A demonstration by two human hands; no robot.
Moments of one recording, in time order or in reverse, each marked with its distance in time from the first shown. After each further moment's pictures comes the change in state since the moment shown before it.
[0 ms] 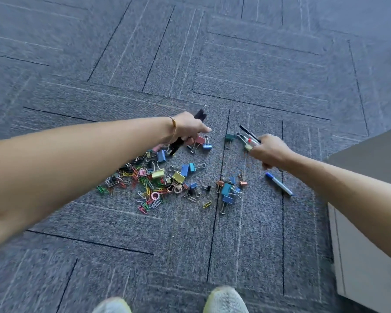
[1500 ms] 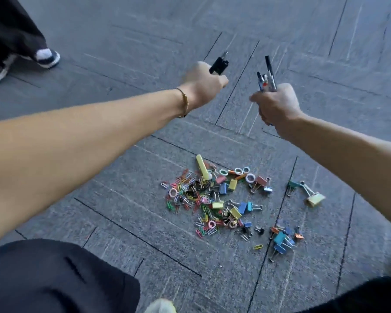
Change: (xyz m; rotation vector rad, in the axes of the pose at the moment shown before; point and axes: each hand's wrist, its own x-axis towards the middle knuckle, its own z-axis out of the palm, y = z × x) left_hand -0.085 0.064 -0.192 0.001 0.654 0.217; right_hand 0.034 -0.276 -0.067 0.629 0.119 -0.244
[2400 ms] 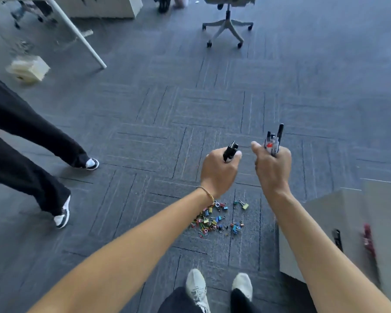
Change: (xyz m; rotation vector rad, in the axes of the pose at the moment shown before) left_hand -0.289 0.491 -0.260 -0.167 -0.048 0.320; right_hand -0.339 -0.506 -0.292 0.366 0.492 -0.080
